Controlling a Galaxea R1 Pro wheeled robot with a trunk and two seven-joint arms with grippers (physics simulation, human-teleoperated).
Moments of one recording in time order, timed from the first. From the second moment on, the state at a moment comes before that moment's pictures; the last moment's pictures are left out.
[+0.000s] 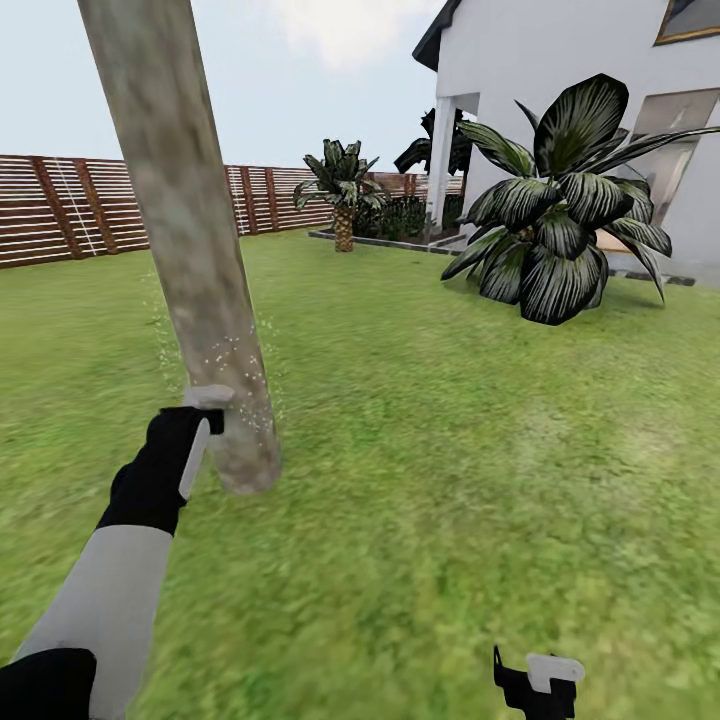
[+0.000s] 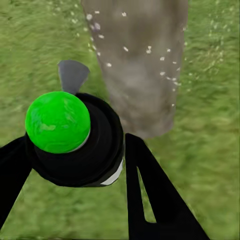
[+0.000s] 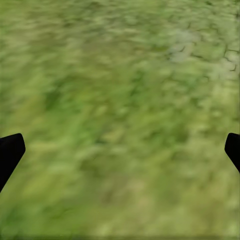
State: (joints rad) left arm -0.88 0.02 0.08 -1.10 -0.03 0.85 0.28; right arm -0.41 -0.06 0.28 -0.09 -0.26 -0.64 -0.23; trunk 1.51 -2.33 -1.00
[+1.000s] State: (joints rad) left arm -1.00 0.17 0.07 -1.06 -0.02 0.97 0.03; right arm -0.41 -0.06 0.28 -0.09 -0.26 -0.64 -0.23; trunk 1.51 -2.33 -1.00
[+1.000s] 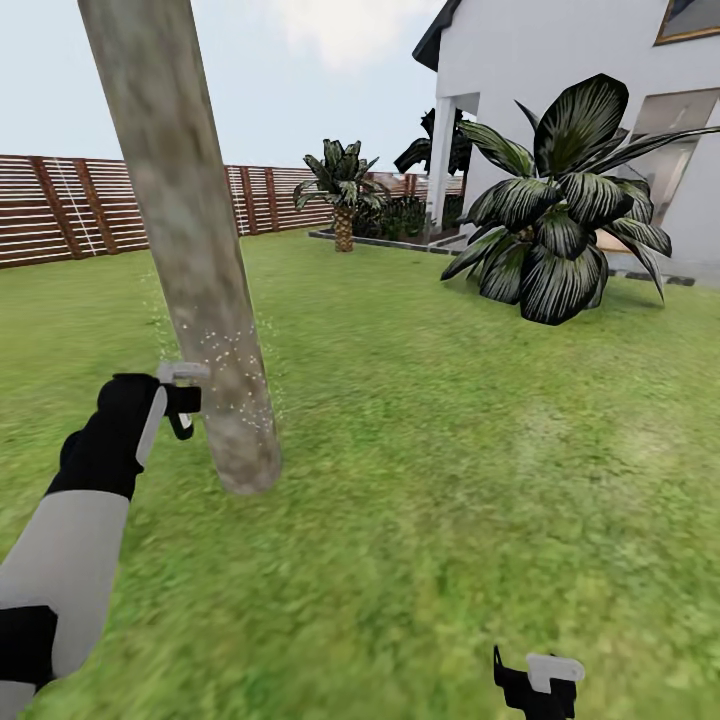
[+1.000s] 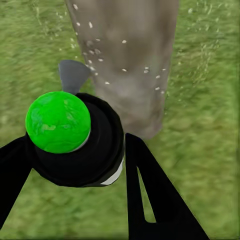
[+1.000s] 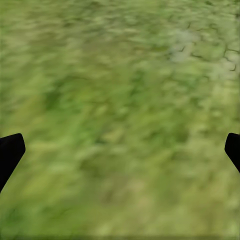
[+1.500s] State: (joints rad) left arm -1.05 0.20 0.07 -1.06 -0.02 1.00 0.04; right arm -0.41 -0.06 0.28 -0.09 -0.26 -0.64 -0.23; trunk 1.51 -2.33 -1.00
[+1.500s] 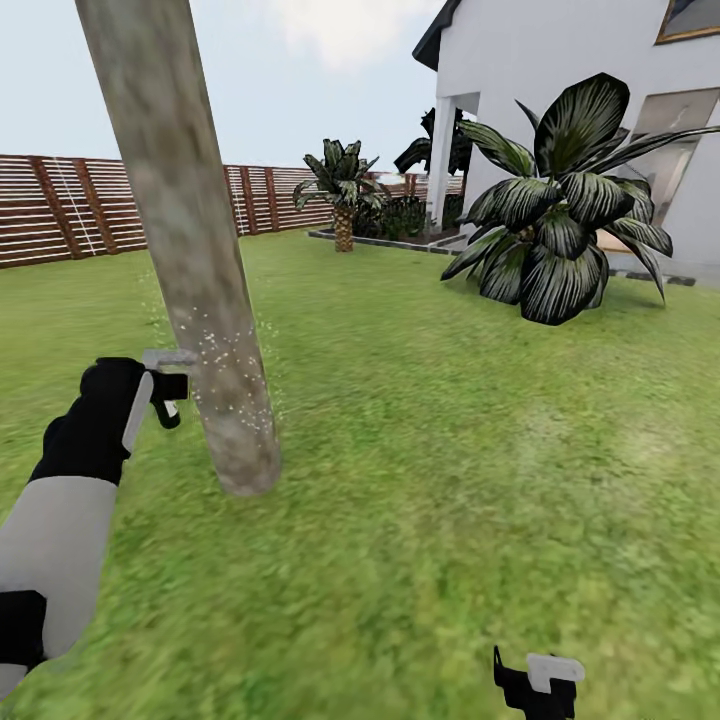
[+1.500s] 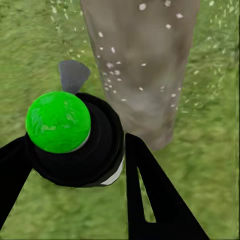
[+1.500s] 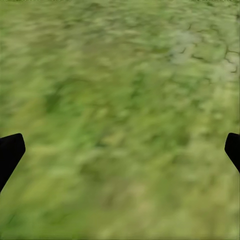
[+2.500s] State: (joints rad) left arm -0.78 0.20 0.07 -1.07 -0.02 0.82 0.04; right arm -0.41 -0.06 0.28 -0.09 -0.26 -0.64 -0.23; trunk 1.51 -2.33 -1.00
